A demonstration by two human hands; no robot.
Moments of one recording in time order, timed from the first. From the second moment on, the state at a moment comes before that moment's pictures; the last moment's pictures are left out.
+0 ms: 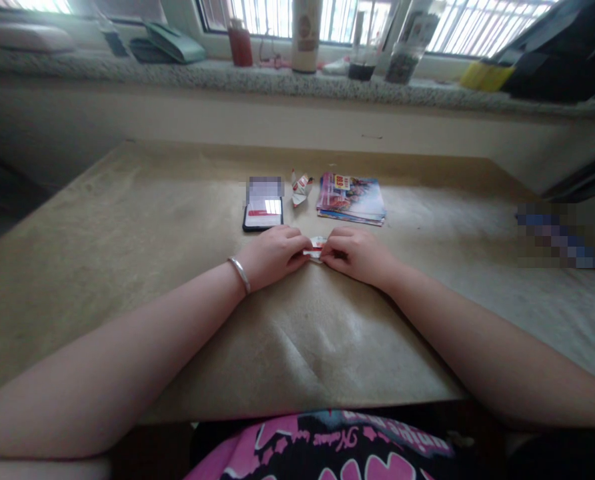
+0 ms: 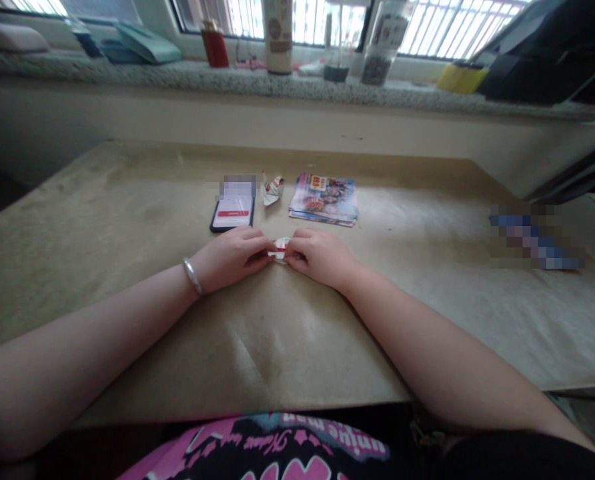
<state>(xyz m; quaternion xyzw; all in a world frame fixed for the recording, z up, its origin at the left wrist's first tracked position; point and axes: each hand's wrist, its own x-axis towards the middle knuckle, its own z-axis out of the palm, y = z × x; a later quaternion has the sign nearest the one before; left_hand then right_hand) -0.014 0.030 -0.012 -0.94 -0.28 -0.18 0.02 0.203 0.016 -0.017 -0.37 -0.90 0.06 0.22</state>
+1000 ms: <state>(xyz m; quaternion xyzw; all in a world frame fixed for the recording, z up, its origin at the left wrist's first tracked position) -0.024 0.028 -0.007 -0.97 -0.16 -0.15 0.13 0.201 0.016 -0.017 -0.52 -0.78 0.25 0.23</state>
